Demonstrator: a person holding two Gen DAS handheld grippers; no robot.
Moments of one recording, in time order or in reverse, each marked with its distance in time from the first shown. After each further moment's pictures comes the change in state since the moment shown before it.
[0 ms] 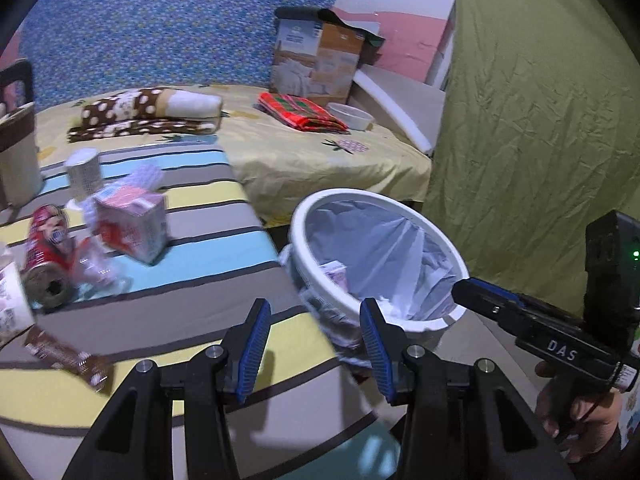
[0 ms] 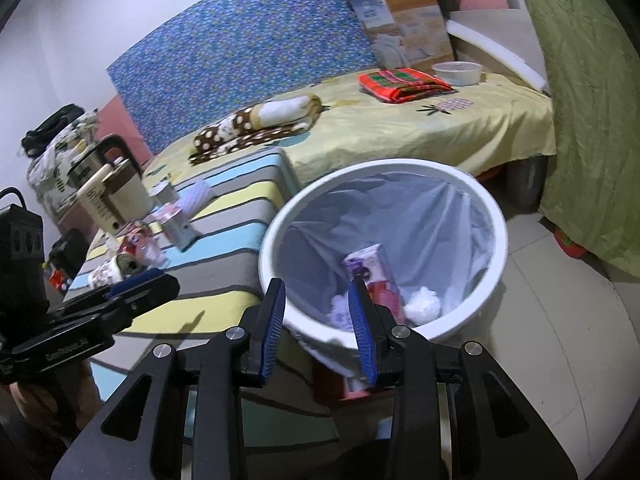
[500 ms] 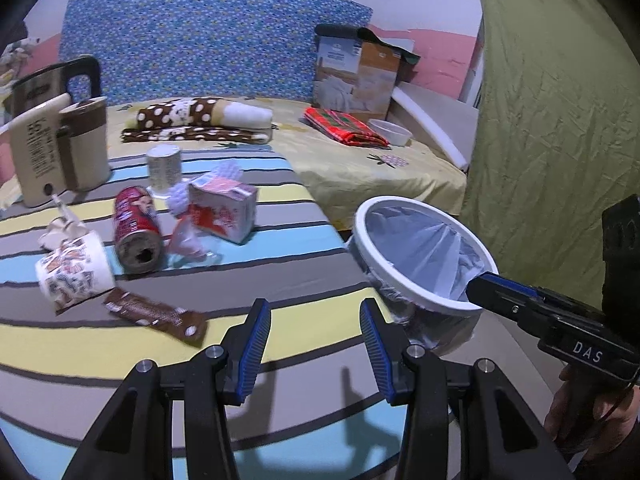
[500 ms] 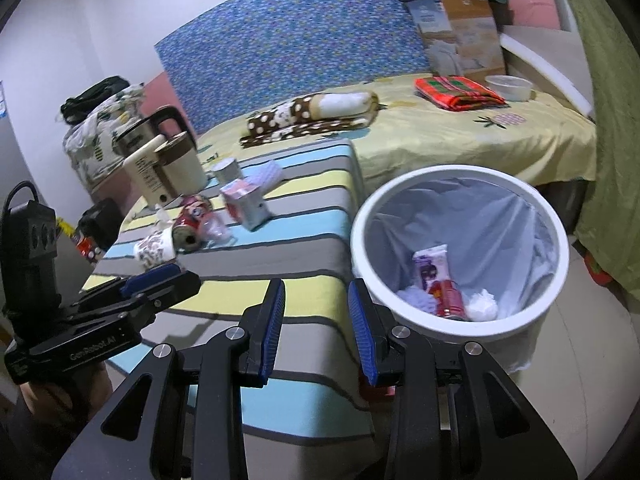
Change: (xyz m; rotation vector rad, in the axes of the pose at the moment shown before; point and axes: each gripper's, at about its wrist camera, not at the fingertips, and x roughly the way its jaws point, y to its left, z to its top) left arm -0.055 0.033 -0.025 -0.042 -0.057 0.131; right arm -0.003 0.054 -0.010 -0.111 0.014 0.106
